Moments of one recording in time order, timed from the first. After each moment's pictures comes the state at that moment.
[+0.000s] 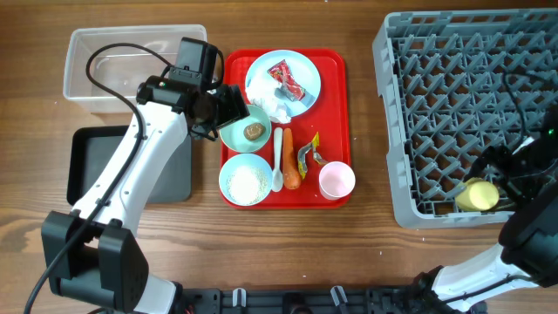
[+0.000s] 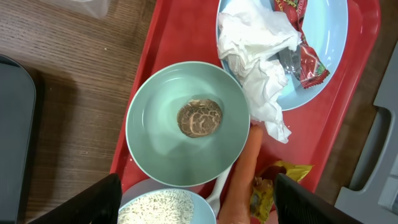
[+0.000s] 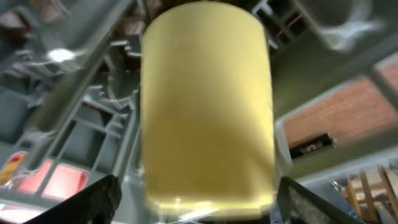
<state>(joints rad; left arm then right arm) -0.26 1.66 1.36 -0.87 0.15 -0.63 -0.64 1.85 1.46 -1.56 -0.11 0.17</state>
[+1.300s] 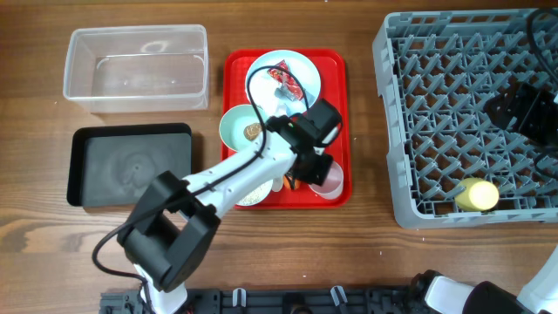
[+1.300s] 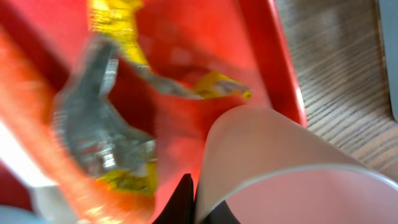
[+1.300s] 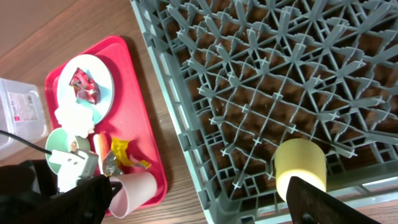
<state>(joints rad) -0.78 1.90 1.36 -0.80 0.17 -0.34 -0.51 1.43 1.78 -1.50 -0.37 -0.03</state>
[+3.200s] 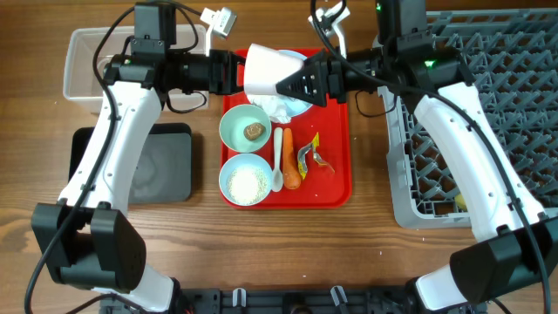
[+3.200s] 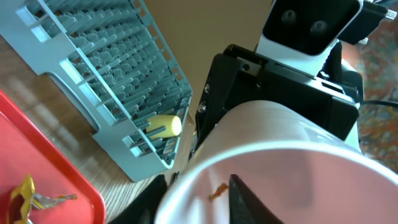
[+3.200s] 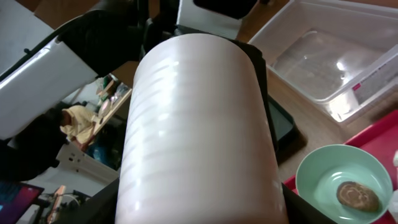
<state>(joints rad) -0.12 1.74 1.52 -0.66 1.41 -0.20 0.29 1.69 1.63 -0.73 -1.16 0.03</state>
